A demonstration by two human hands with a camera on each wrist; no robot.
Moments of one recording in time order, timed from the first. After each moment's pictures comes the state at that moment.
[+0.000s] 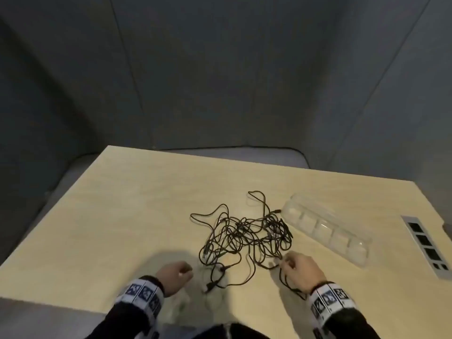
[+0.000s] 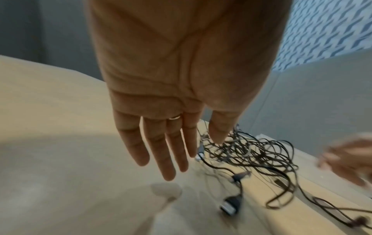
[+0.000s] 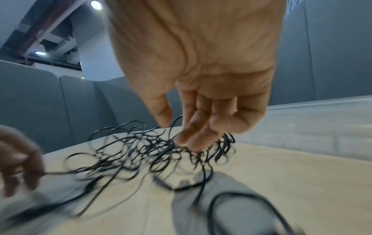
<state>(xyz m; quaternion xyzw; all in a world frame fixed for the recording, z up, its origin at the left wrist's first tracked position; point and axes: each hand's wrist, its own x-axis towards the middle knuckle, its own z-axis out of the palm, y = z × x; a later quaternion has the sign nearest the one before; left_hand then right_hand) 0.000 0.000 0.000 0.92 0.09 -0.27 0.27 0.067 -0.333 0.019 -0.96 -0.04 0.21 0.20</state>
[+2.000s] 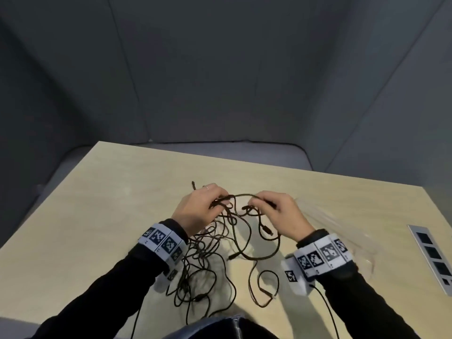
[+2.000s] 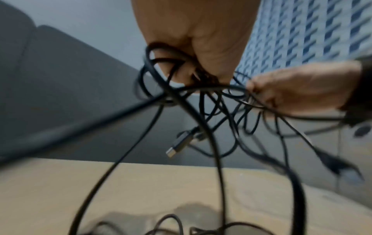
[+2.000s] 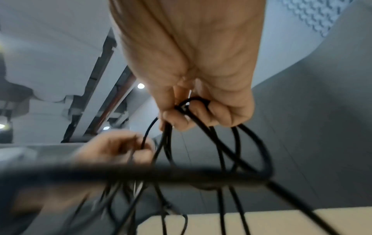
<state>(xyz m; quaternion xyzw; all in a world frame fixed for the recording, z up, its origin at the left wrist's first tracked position) 0.134 -0.031 0.102 0.94 -0.13 0.11 0.30 0.162 -0.254 0.137 -0.86 -0.22 0.07 0.45</state>
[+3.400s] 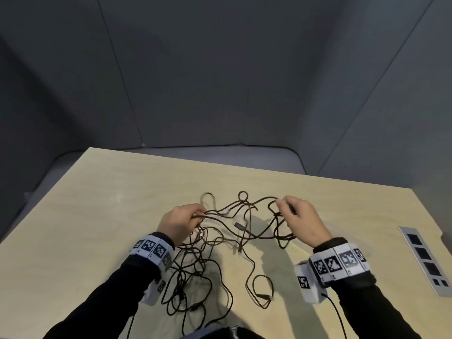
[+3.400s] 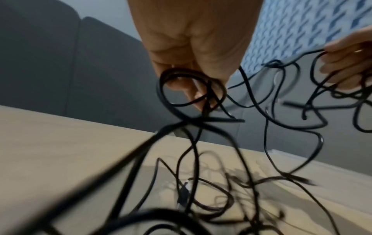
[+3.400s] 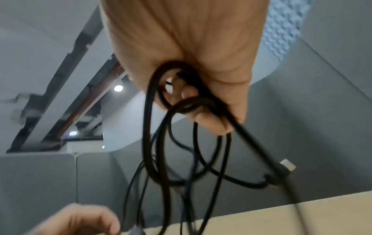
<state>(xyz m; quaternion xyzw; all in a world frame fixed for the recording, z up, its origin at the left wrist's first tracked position) 0.140 -0.005 0.053 0.95 -0.03 0.04 0.30 0.170 -0.296 0.135 -0.92 -0.14 0.01 0.38</state>
